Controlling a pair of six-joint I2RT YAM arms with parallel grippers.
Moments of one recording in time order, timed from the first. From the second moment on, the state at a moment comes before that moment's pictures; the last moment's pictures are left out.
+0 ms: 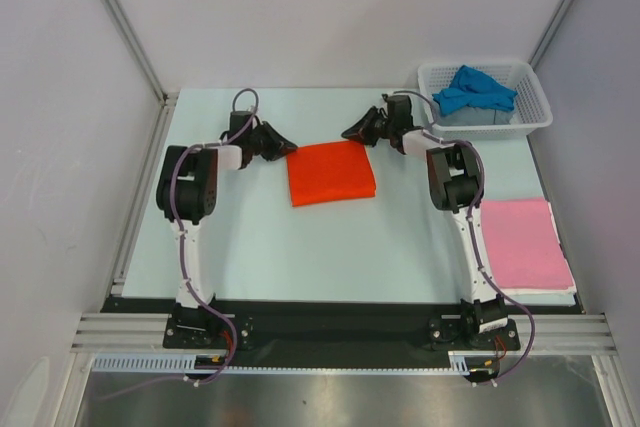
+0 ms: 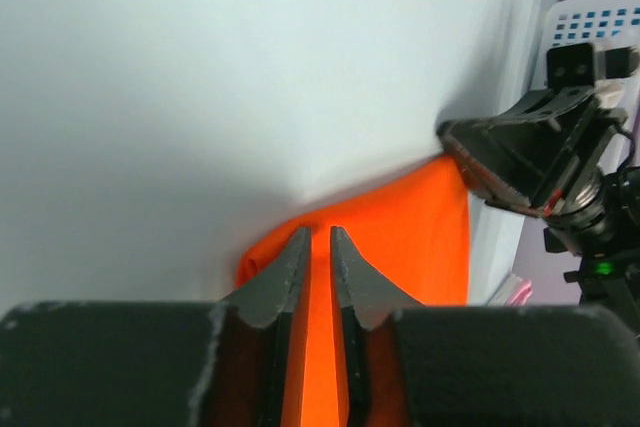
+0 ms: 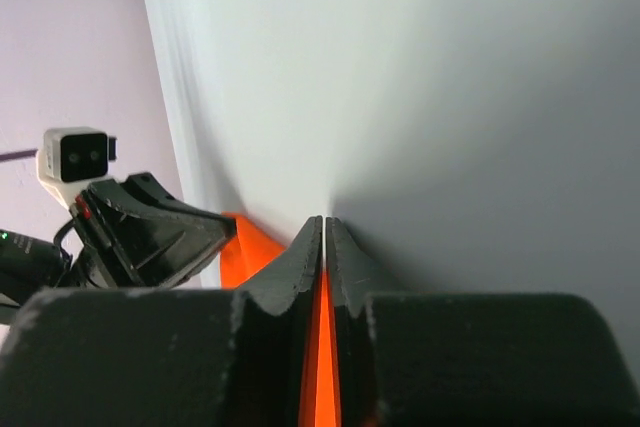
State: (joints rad) left arm -0.13 2.24 1.37 0.24 0.50 -0.90; right arm 0.26 2.60 1.93 0.15 -0.63 0.98
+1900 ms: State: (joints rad) left arm -0.27 1.69 0.90 0.07 0.53 -0.76; right arm 0.33 2.10 1.31 0.10 -0.95 0.75
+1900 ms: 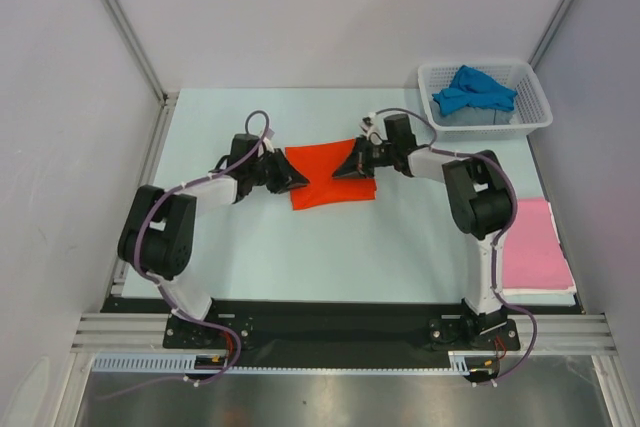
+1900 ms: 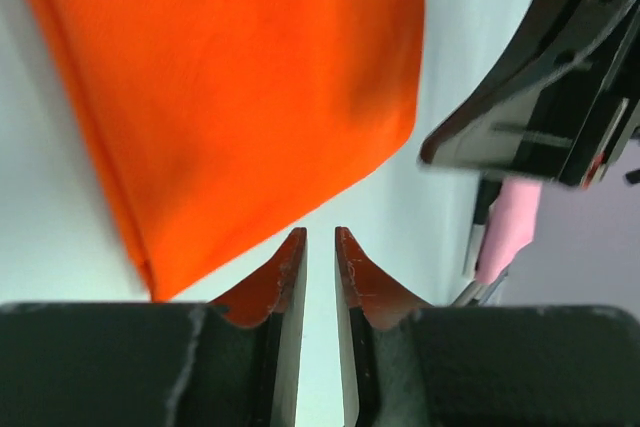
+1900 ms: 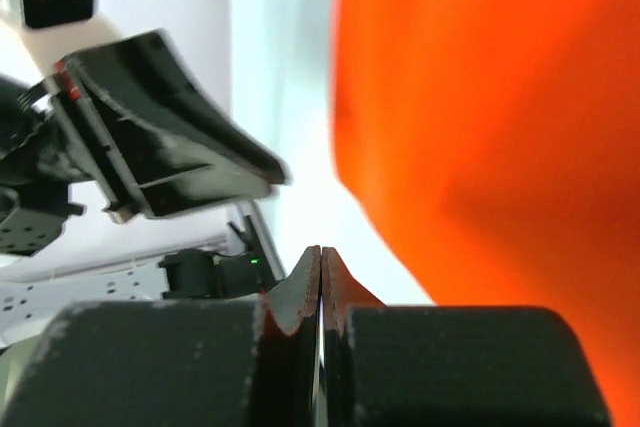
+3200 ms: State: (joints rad) left arm -0.91 1.52 1.06 -0.25 -0.17 -0.06; right arm 0.06 1.56 1.01 -0.43 -0.70 0.52
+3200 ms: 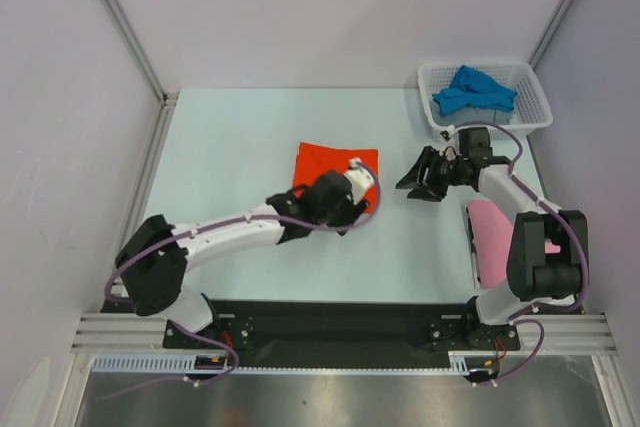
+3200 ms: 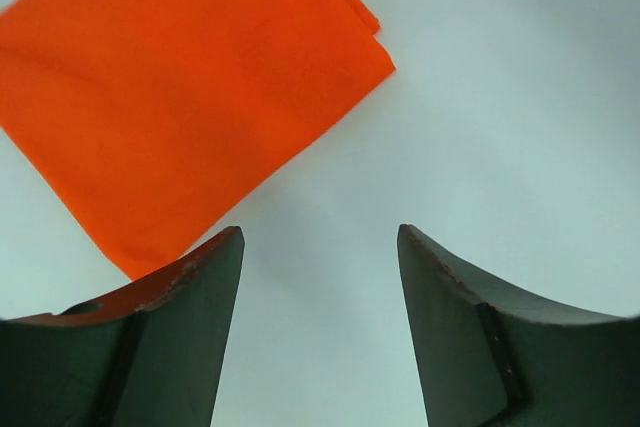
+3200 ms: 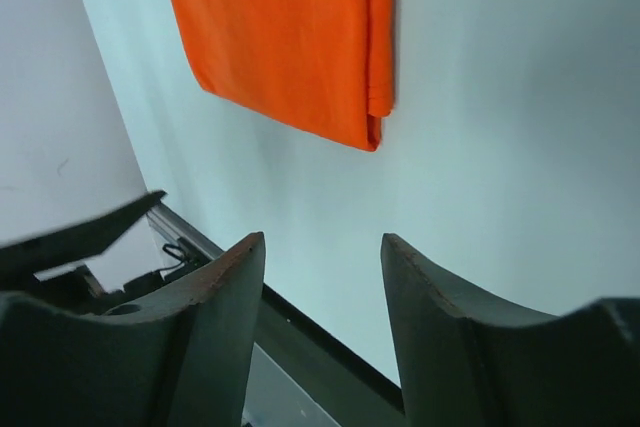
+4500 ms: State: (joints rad) left arm -1.04 2.09 1.22 0.10 -0.51 0.64; right arm -0.09 1.33 0.71 -0.25 -0.73 0.59
